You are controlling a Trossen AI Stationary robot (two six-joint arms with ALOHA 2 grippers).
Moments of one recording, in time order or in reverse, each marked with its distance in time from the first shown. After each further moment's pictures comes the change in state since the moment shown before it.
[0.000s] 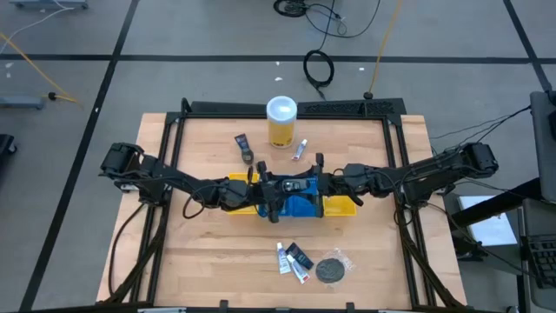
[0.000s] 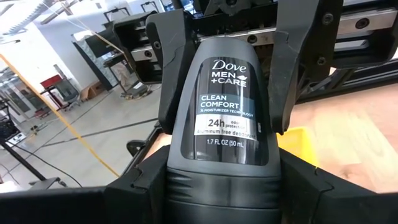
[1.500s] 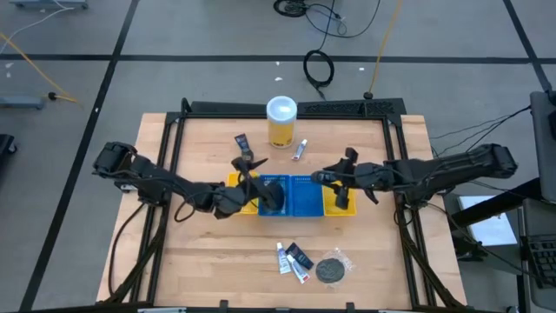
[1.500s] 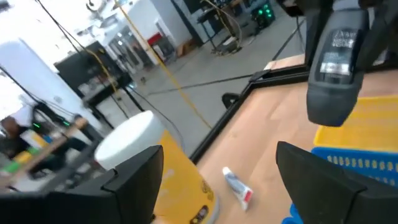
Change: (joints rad) left arm -0.066 -0.062 0.000 -0.161 -0.522 -0.030; right arm -0.005 -0.295 -0.001 -0.755 0.218 0.278
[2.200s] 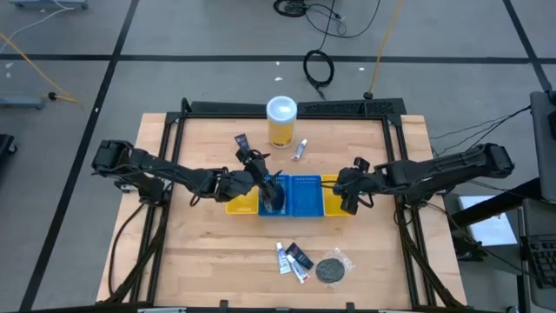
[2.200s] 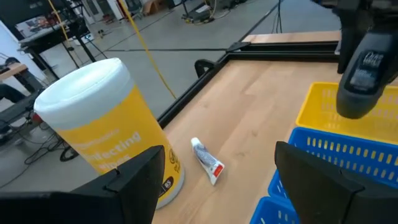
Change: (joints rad) left arm 0.149 -0.034 0.001 -0.234 0.261 -0.323; right arm -0.003 0.069 0.000 -0.396 -0.087 0.272
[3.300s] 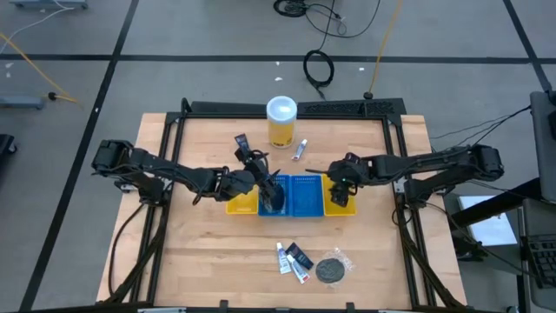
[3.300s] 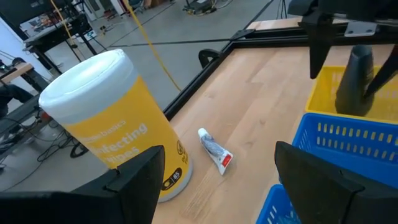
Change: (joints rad) left arm 0.012 0.000 0.000 -0.049 -0.005 0.014; right arm -0.176 0.158 0.001 0.110 -0.097 -0.119
